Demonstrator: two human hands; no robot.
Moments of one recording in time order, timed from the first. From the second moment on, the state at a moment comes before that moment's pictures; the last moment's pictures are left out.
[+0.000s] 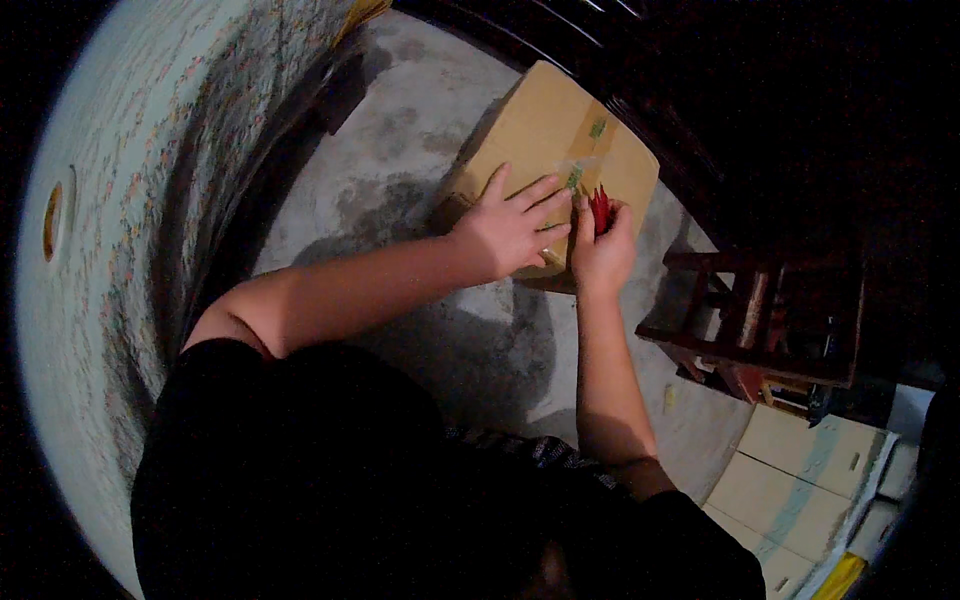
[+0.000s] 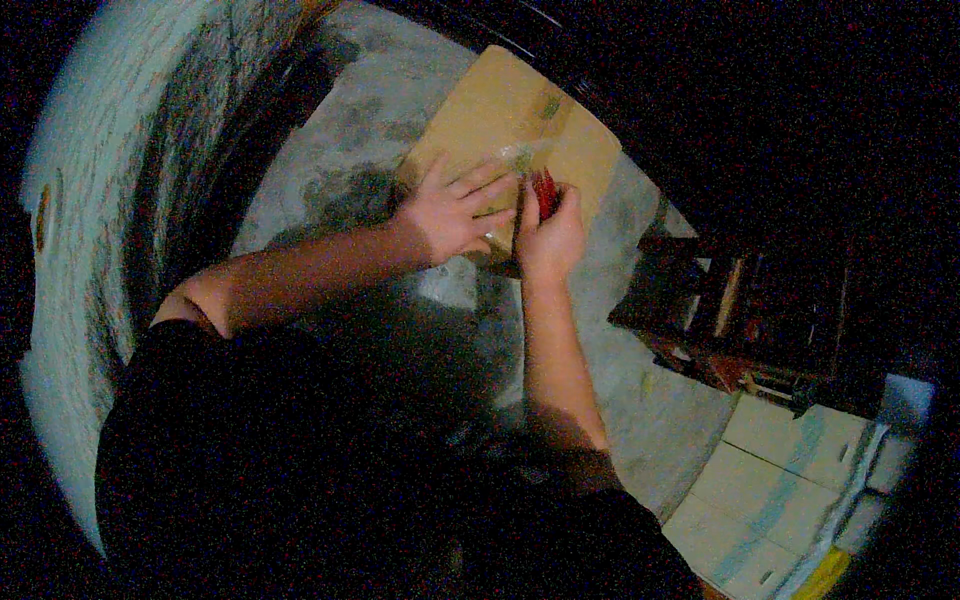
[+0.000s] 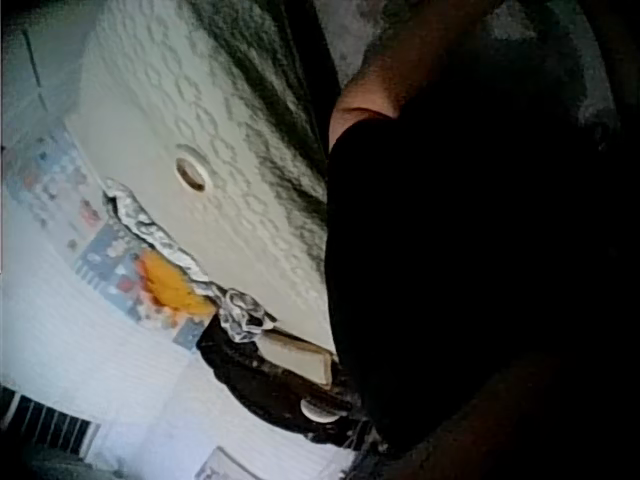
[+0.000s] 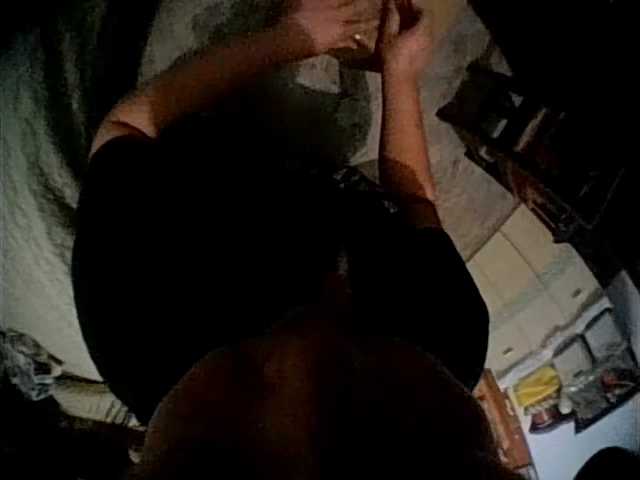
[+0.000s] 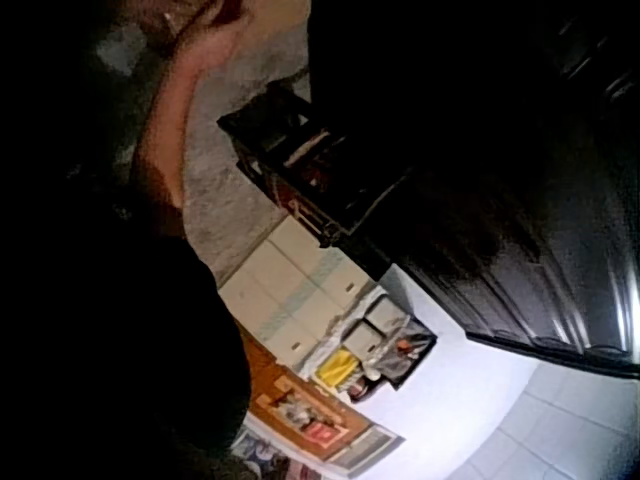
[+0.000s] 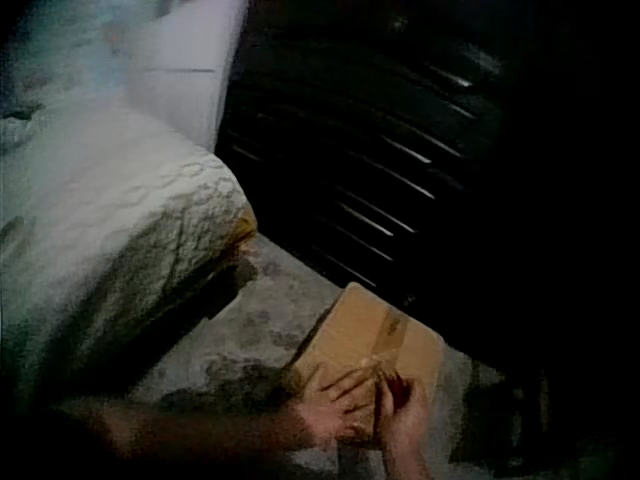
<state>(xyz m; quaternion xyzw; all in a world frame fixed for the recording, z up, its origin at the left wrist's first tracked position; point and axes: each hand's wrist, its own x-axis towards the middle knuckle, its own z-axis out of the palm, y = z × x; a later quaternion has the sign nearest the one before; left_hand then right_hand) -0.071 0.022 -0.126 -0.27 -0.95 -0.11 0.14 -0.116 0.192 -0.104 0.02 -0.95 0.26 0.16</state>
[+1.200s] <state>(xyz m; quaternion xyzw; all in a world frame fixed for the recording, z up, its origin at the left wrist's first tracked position) 0.161 -0.287 0.056 0.43 -0.80 0.05 0.43 -0.108 0.214 -0.129 0.12 -0.92 0.32 0.17</state>
